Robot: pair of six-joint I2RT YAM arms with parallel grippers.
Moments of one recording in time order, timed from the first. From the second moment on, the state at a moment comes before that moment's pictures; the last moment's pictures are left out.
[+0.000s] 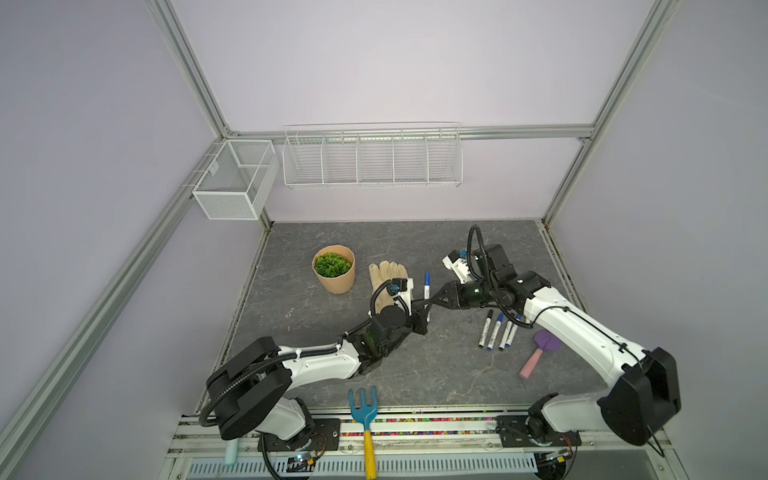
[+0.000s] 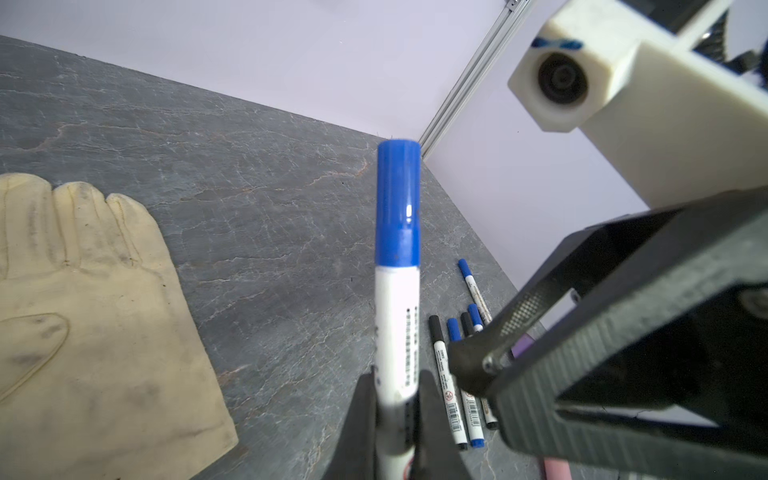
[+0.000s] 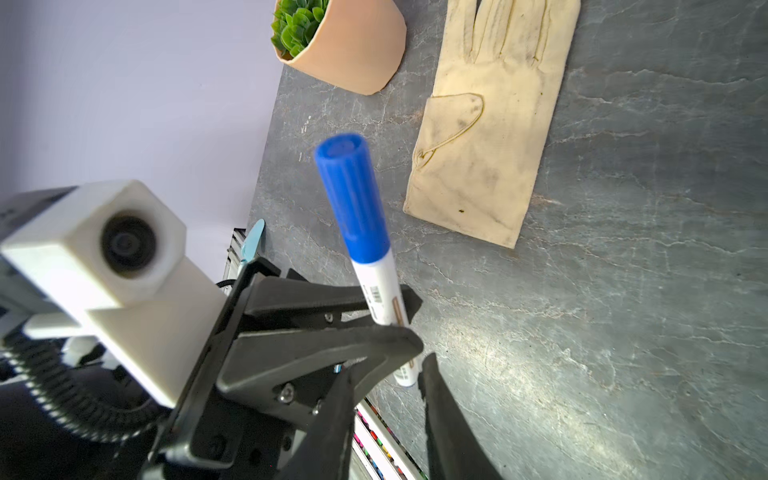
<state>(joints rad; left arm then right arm) -1.03 1.46 0.63 0.63 -0.22 -0.61 0.52 1.37 1.13 -0.63 -0.58 0.44</state>
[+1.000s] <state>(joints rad) -1.05 1.46 0.64 0.60 -0.24 -0.60 0.53 1.46 1.13 -0.55 -0.40 0.50</state>
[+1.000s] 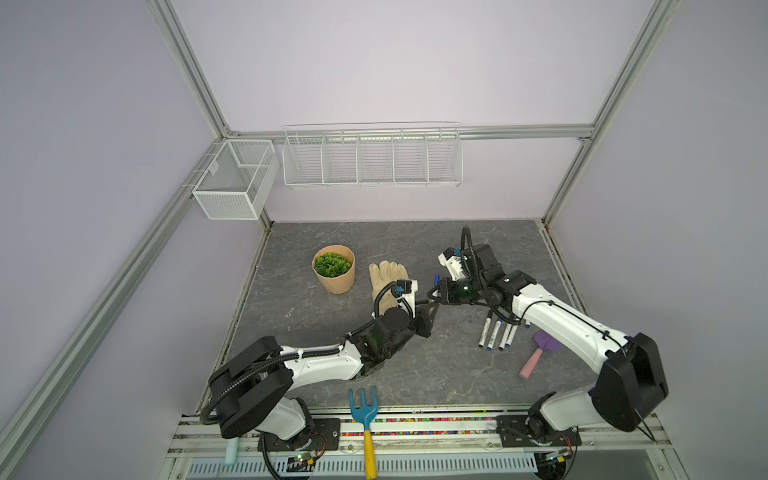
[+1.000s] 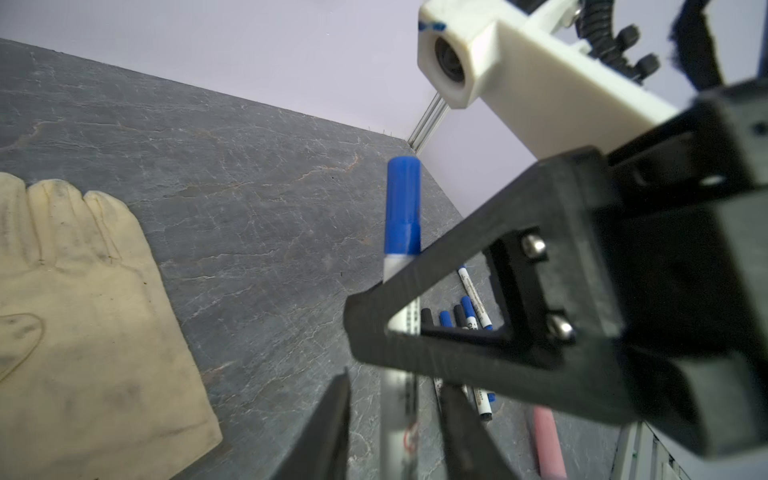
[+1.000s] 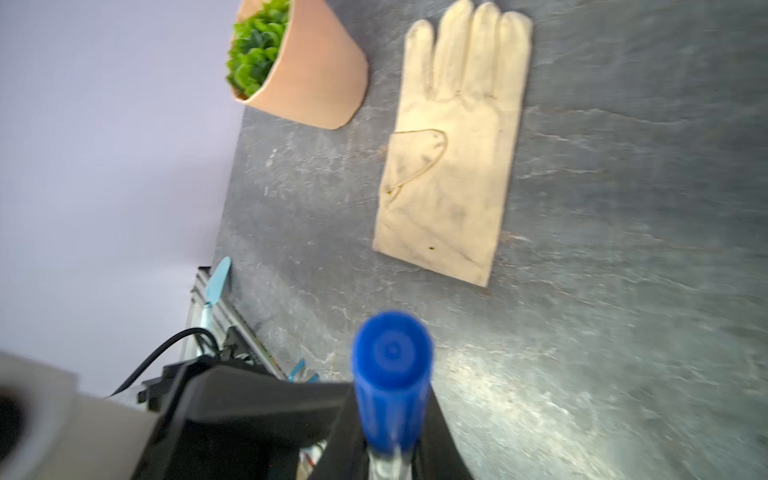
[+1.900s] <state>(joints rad) -1.05 0.75 0.39 0.02 -0.67 -0.65 0.34 1.70 1.00 -0.71 -0.05 0.60</state>
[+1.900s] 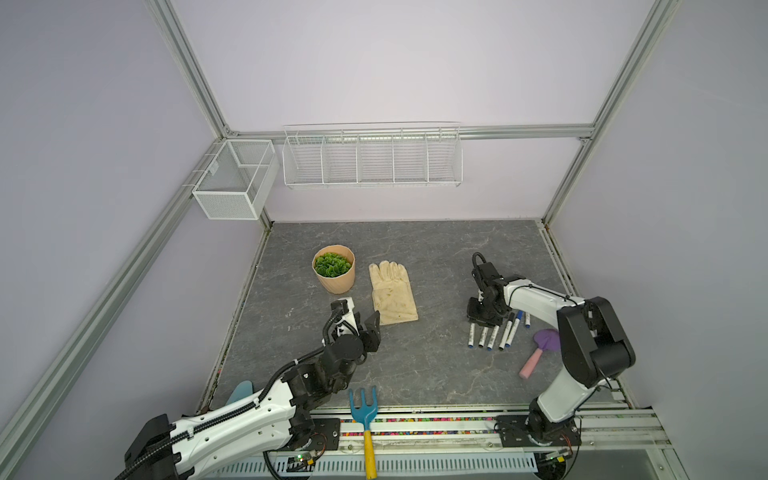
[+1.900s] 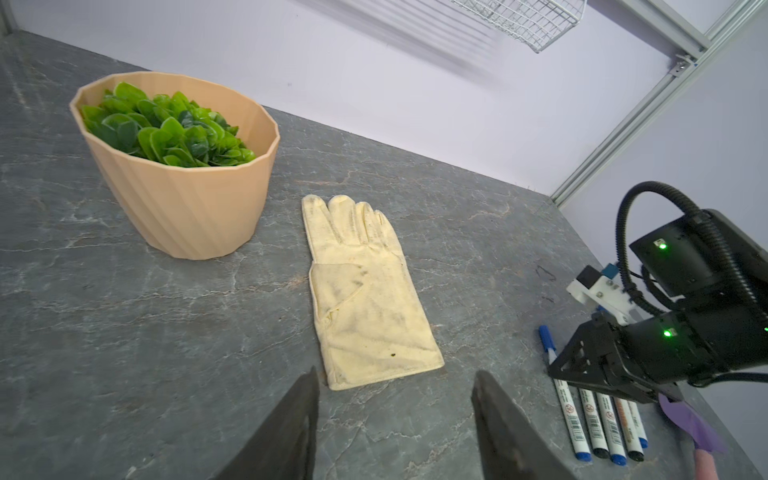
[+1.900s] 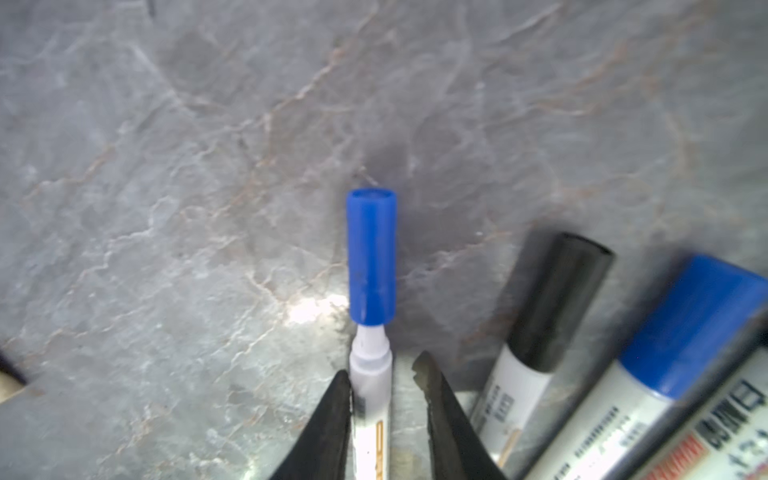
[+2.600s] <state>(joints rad) -1.05 0.92 0.45 -0.04 -0.71 -0.63 0.34 1.55 1.10 -0.72 0.14 0.56</state>
